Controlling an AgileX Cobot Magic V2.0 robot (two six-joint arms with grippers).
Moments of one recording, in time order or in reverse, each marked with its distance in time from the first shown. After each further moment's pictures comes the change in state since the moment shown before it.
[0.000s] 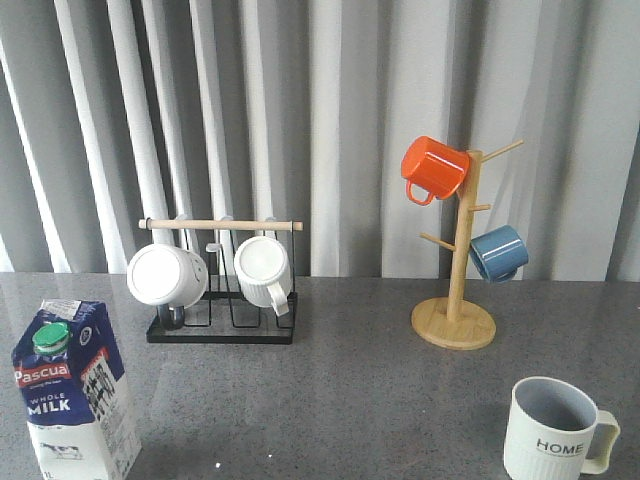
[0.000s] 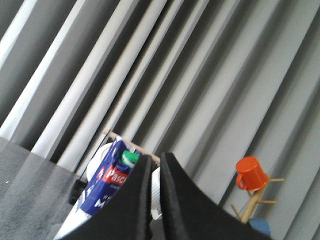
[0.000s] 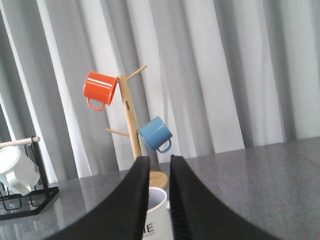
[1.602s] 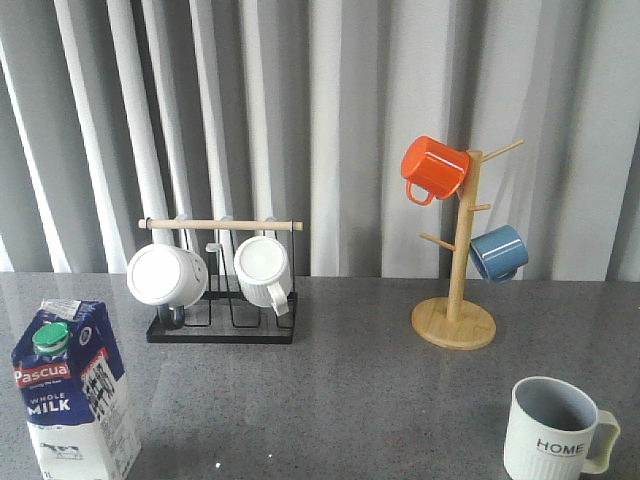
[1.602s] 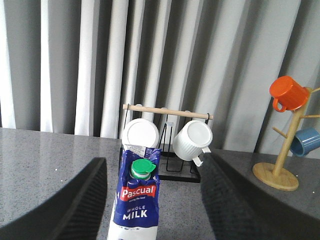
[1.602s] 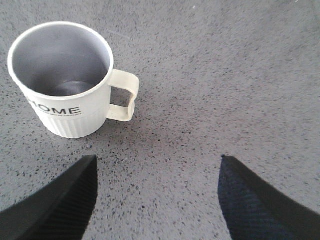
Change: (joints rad) left arm -0.089 0.419 -0.694 0.284 0.644 0.123; right arm 0.000 1.060 -0.683 -0.221 0.584 -0.174
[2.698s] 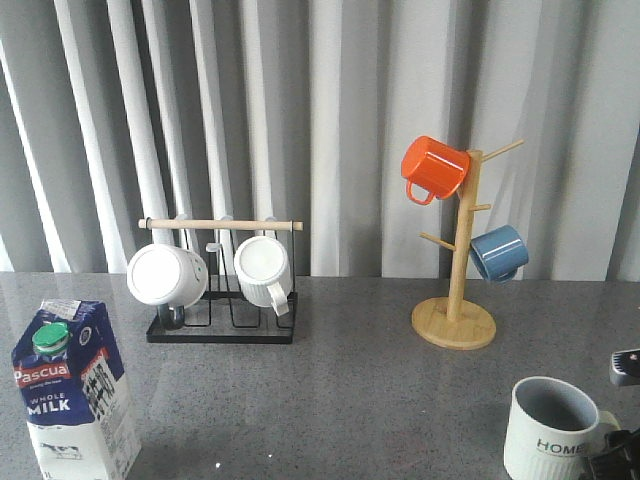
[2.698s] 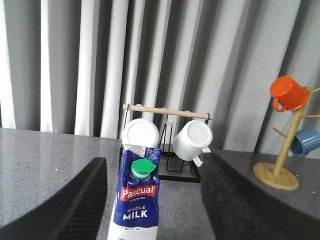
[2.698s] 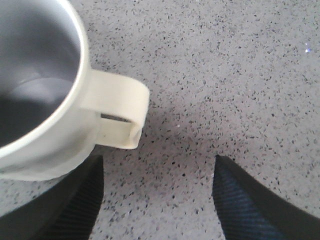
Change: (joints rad) left arm 0.000 0.000 0.000 0.000 0.000 0.001; right arm -0.011 0.393 0.000 -0.001 -0.272 0.049
